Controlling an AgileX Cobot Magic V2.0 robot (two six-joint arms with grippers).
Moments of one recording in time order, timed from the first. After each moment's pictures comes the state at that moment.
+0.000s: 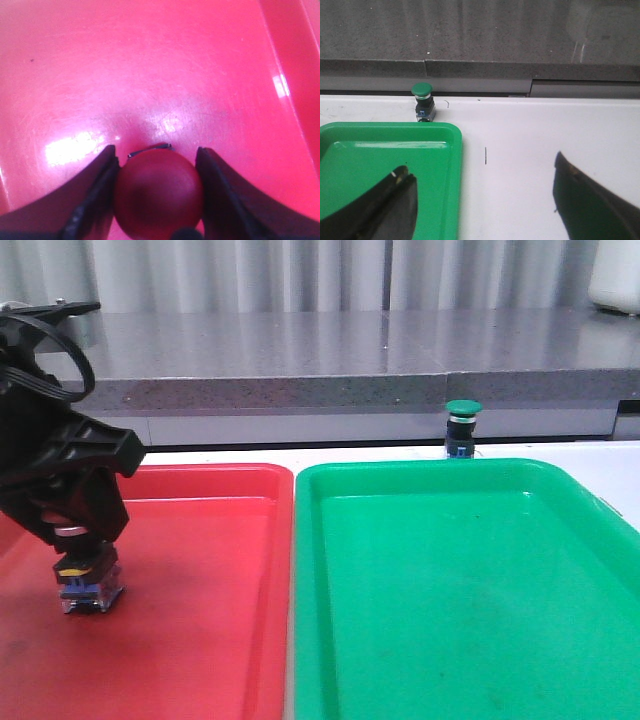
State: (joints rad) left arm -0.41 1.54 -0.83 -0.12 0.44 -0.05; right arm 0.00 0.46 -0.50 0.03 0.42 0.01
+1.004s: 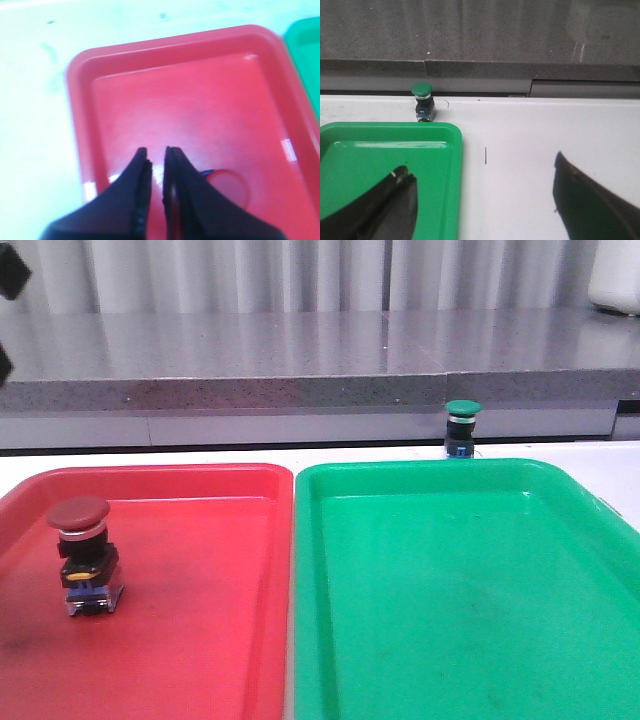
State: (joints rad) left arm -0.23 1.25 -0.91 -0.05 0.62 -0.06; right arm 0.00 0.46 -0.50 0.03 0.42 0.01
